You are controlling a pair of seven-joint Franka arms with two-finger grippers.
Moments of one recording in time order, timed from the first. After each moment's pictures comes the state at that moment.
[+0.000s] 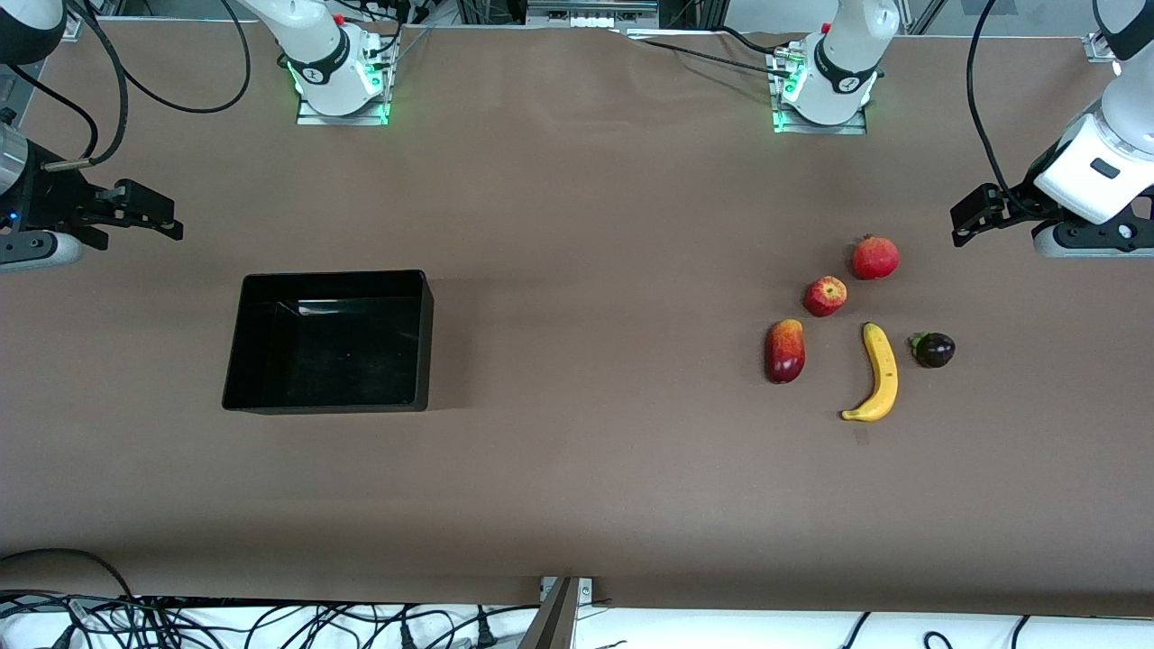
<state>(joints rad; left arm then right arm) -0.09 -0.05 0.04 -1.75 0.06 1.71 -0.07 0.13 0.08 -0.14 -1.56 0.06 1.57 -0.14</state>
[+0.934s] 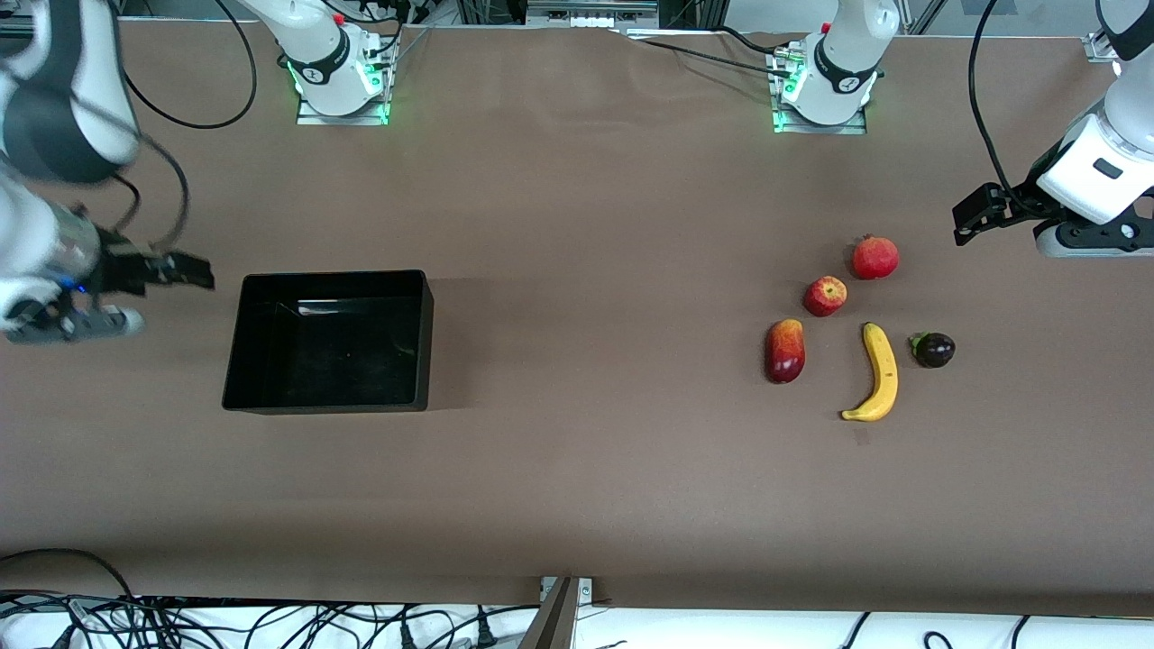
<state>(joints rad) -0.08 -0.05 0.04 -1.75 0.06 1.71 -0.07 0.12 0.28 -0.16 -1.63 0.03 1.75 -0.14</state>
